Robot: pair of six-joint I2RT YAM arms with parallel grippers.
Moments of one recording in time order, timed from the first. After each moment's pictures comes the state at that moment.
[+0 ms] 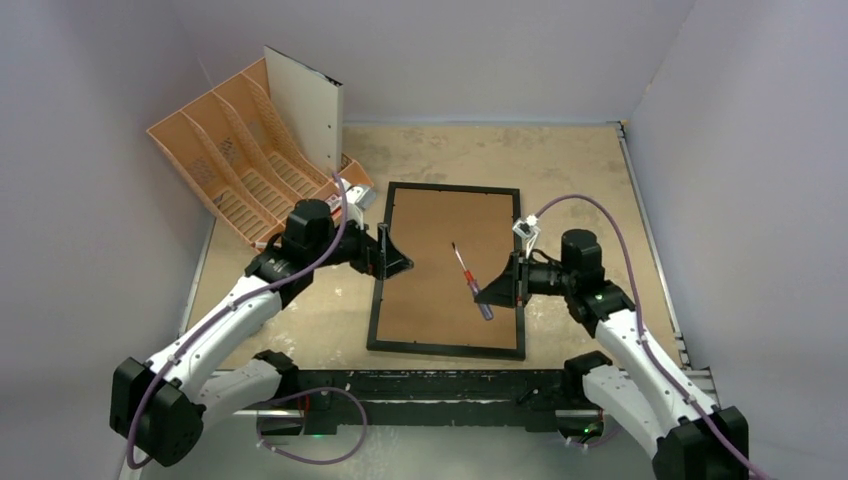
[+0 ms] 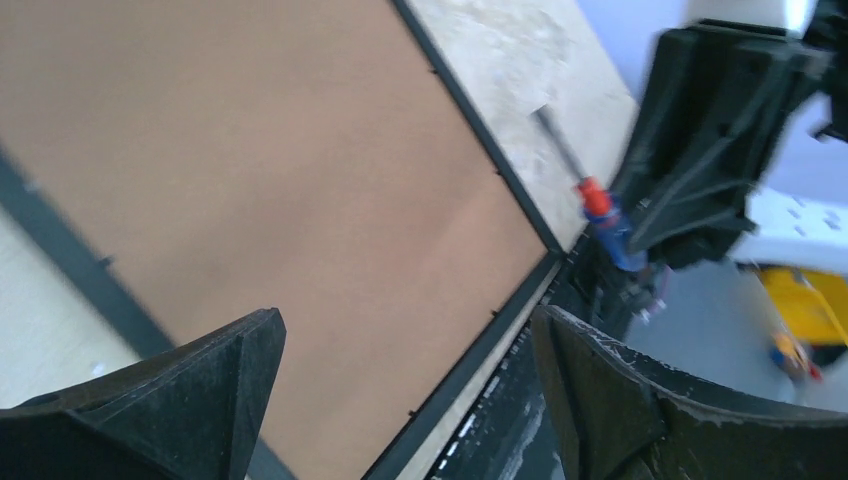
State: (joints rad) left arm -0.49 1.01 0.76 -0.21 0.48 -0.40; right arm 0.27 0.80 0.49 -0.20 -0.99 0.49
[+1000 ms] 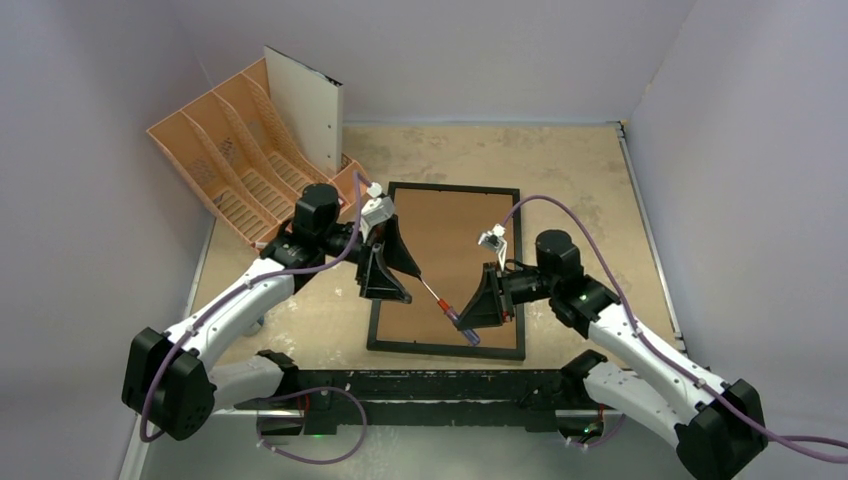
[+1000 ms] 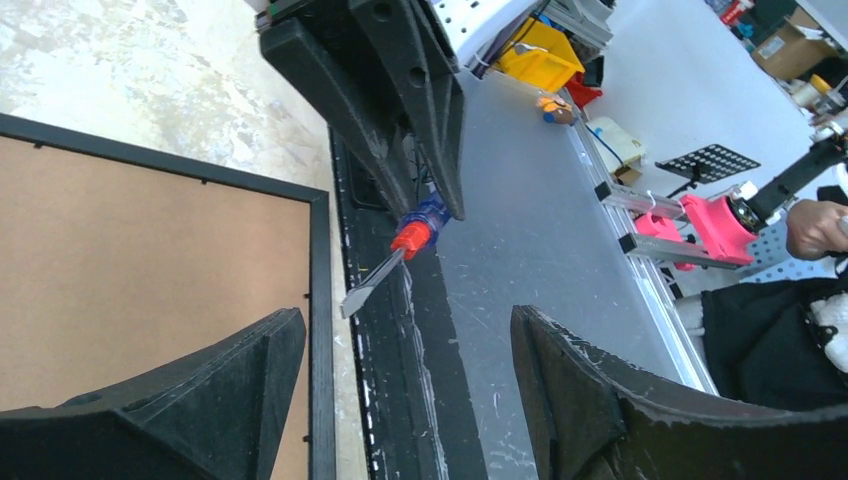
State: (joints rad) left arm -0.49 1.16 0.82 0.02 1.31 -0.20; right arm 0.56 0.86 0.54 -0.08 -1.12 0.61
